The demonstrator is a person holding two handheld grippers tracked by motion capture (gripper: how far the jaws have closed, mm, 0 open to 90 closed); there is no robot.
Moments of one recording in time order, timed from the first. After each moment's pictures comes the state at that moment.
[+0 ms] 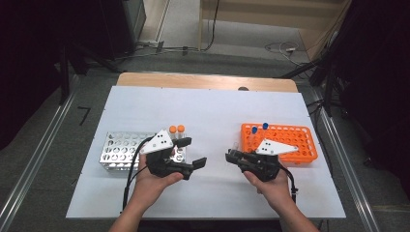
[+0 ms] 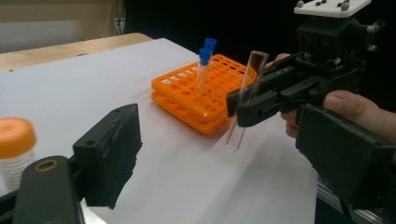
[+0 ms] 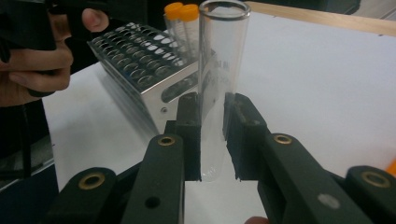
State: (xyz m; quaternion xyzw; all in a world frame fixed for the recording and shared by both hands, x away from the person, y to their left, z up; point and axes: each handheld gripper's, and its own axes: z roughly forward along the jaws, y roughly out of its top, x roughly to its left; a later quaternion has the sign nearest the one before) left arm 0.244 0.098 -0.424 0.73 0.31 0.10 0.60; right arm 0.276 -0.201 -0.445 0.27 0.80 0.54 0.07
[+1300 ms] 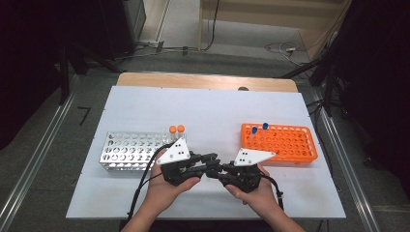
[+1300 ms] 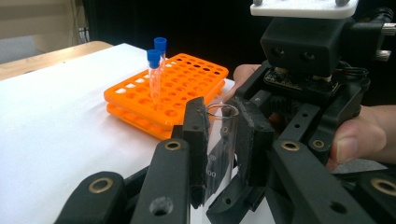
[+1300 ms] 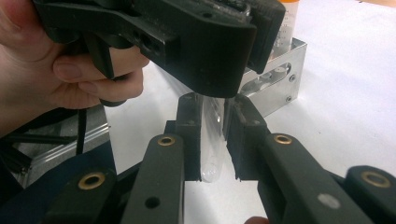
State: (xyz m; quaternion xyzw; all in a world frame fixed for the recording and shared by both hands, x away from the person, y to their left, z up) left arm 0.235 0.067 -0.428 0.75 0.24 0.09 0.61; right arm 0.253 -0.158 -0.446 0.20 0.83 0.52 0.02
